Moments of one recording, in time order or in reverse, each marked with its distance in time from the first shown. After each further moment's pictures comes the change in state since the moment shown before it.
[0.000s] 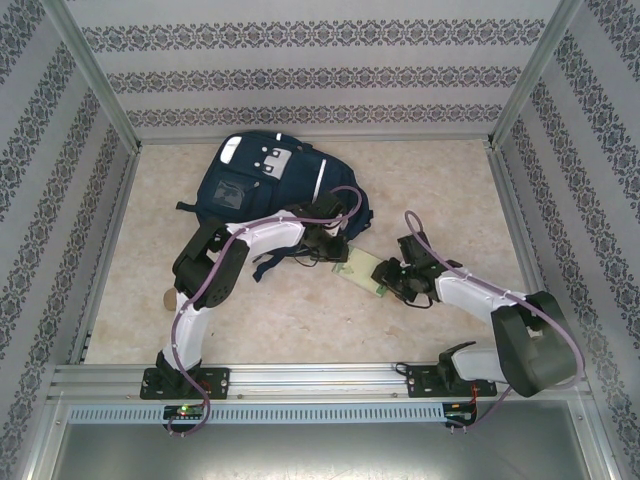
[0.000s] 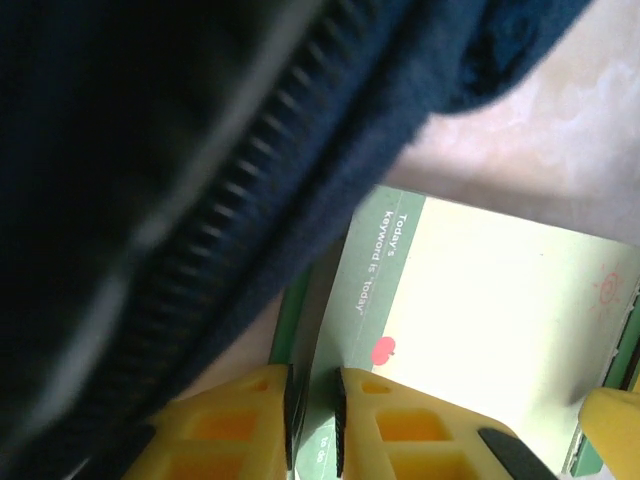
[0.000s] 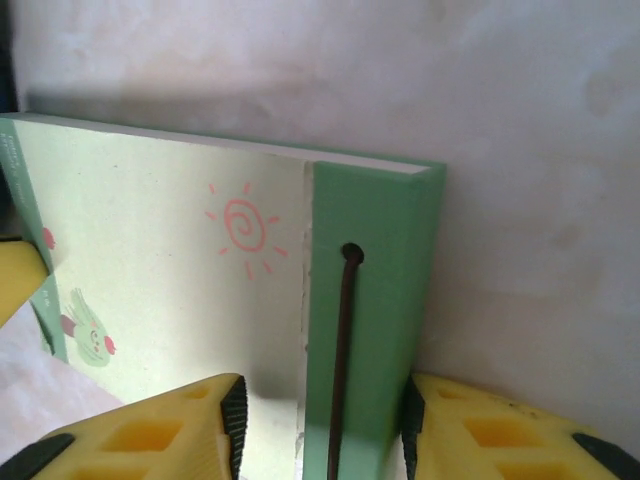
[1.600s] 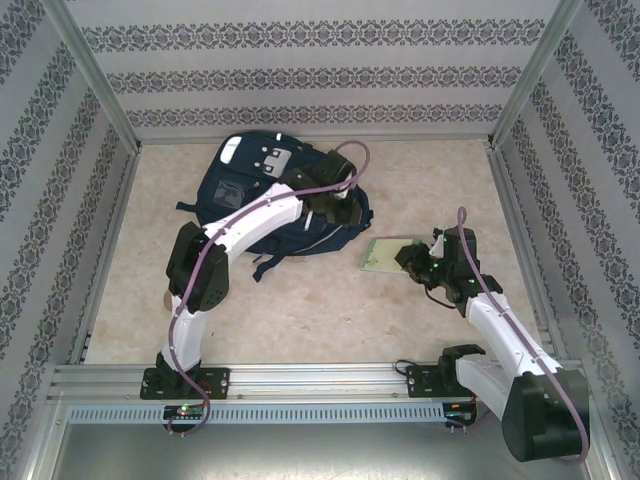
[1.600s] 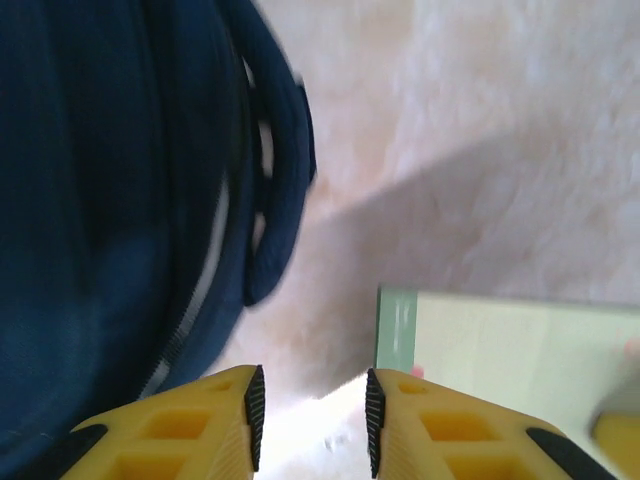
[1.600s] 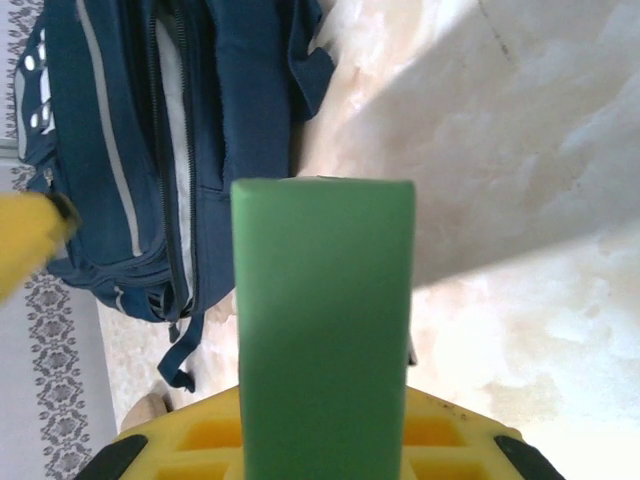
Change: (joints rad) left arm 0.000 -0.049 0.412 -0.262 -0.213 0.115; right arm -0.266 -0.362 -0.037 -0.023 -0.227 -0.087
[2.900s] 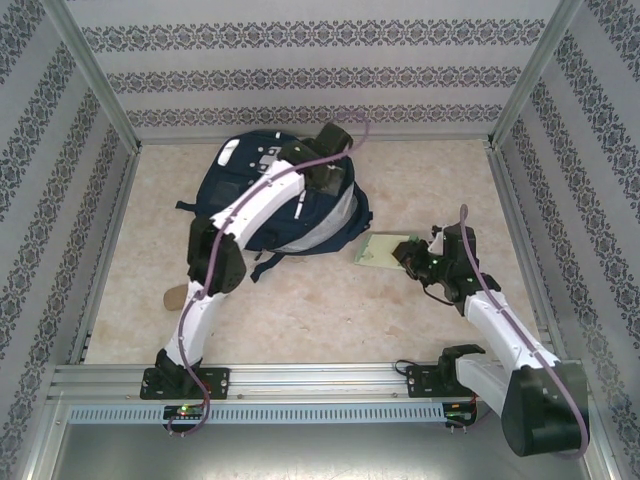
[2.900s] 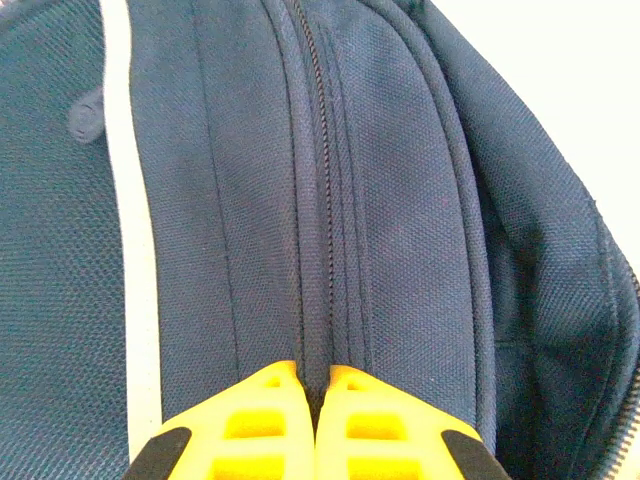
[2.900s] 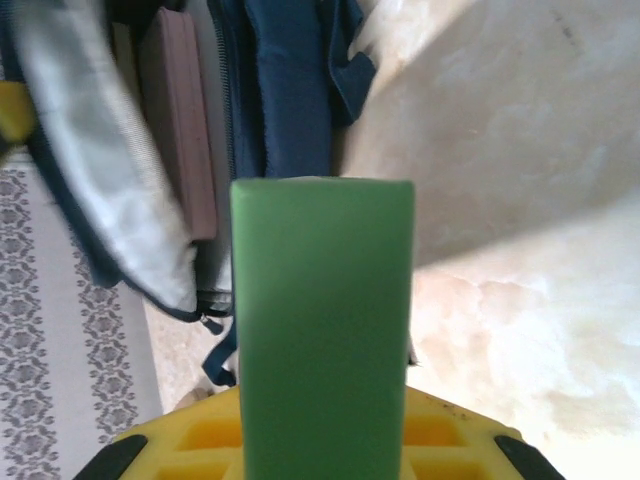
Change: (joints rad) left arm 0.080 0.182 0.402 -0.245 -0.321 0.196; right arm -0.001 0.053 -0.006 0.122 -0.065 0.095
